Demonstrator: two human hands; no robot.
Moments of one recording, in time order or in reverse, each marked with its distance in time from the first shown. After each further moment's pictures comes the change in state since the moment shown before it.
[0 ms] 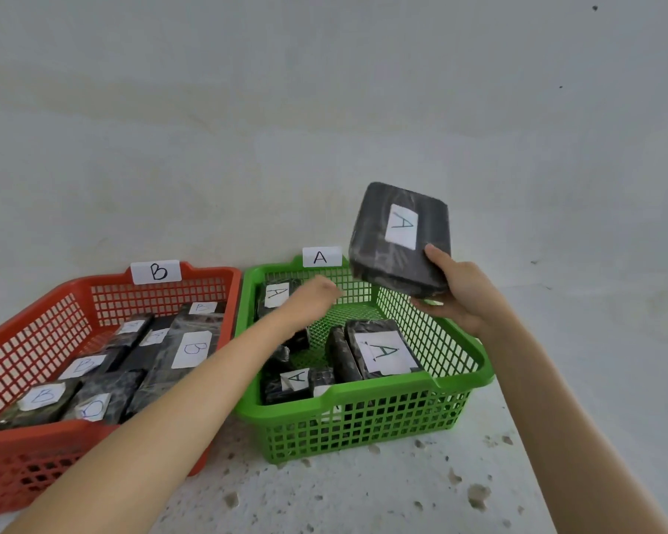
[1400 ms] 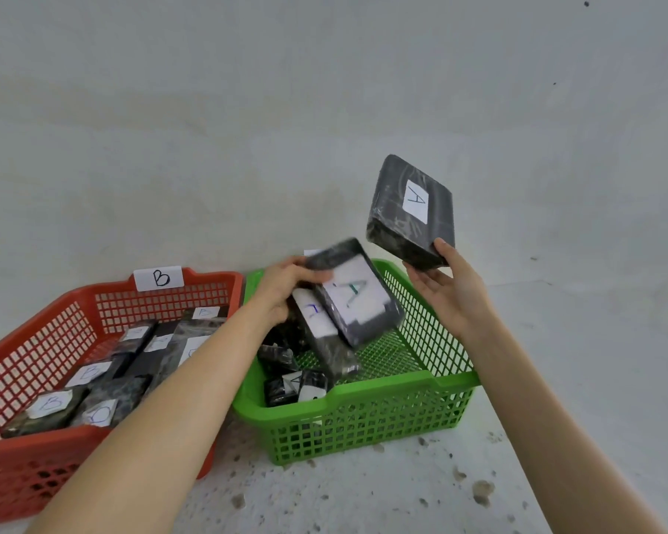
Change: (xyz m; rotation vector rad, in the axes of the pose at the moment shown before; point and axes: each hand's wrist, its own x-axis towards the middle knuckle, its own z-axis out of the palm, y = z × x) left_hand 0.000 0.003 -0.032 -0.798 0.112 -0.069; right_hand 0.015 0.016 0.002 0.641 0.000 -0.130
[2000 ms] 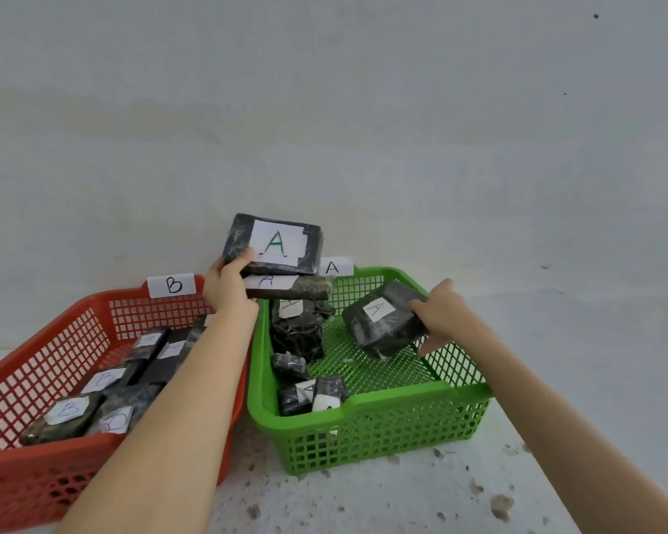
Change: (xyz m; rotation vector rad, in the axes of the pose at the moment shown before) left_hand -0.003 0.016 -0.052 -0.518 0.530 0.215; right_hand -0.002 0.019 0.012 -1.664 0.122 0.038
